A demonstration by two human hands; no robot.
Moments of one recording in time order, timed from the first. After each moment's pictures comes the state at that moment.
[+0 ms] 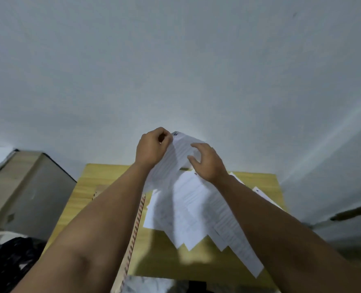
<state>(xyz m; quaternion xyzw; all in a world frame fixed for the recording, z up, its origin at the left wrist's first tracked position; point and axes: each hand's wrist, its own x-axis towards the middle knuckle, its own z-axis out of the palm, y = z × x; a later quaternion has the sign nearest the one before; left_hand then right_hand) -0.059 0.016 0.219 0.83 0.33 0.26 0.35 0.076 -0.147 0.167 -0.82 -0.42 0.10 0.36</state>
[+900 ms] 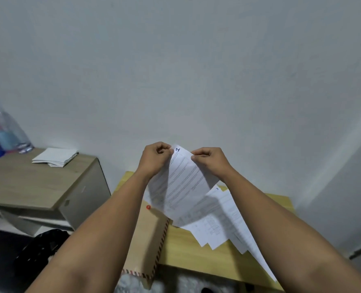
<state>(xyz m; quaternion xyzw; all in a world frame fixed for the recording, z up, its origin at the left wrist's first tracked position) -0.264 -0.018 0.289 0.72 0.35 0.33 0.50 -0.088 -0.156 0.292 -0.70 -0.39 0.28 0.53</state>
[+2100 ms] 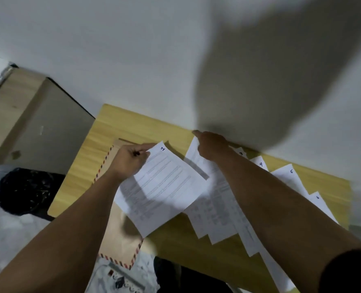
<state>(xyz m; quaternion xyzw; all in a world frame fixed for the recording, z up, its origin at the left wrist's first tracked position) -0.209 0.125 0.020 0.65 0.47 0.13 0.59 0.073 0.046 -0.015 -0.78 -0.58 0.24 -0.07</state>
